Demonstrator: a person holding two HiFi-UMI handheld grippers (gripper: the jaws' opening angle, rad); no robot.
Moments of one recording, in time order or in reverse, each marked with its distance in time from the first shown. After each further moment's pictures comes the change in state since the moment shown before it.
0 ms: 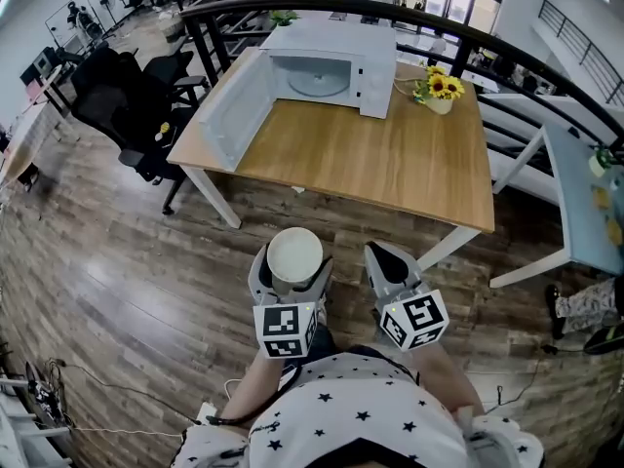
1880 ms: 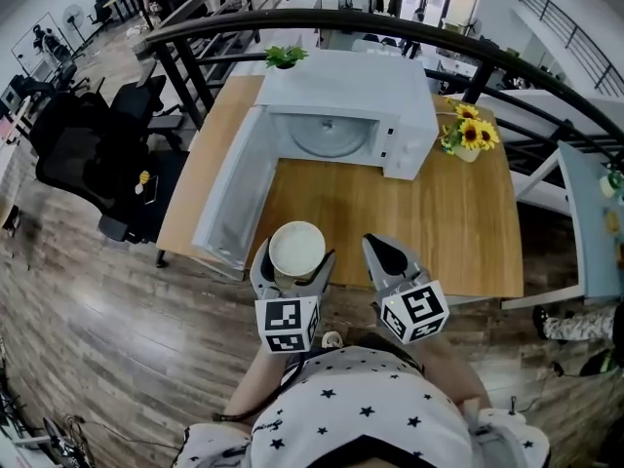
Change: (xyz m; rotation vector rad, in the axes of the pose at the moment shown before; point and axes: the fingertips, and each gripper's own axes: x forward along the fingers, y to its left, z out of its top) left arm 0.282 0.165 0.095 0.004 0.001 -0.109; right arm 0.306 -0.118 0.059 -0.041 0.027 -0.081
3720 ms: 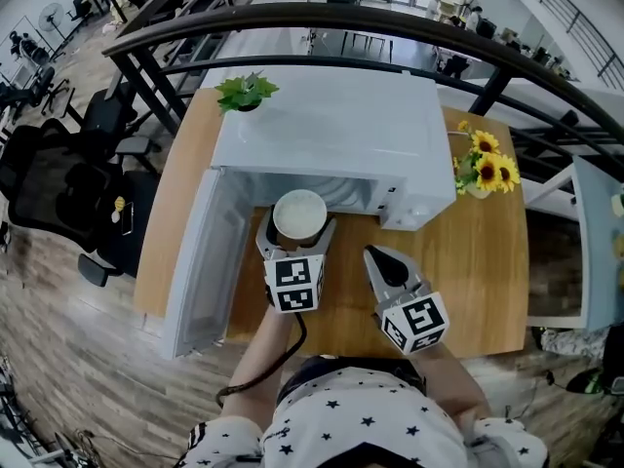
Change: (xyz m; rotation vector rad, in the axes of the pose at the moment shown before) left arm 0.292 0.046 0.013 0.033 0.063 0.021; right arm 0.135 -0.155 -0.027 0.066 0.094 -0.023
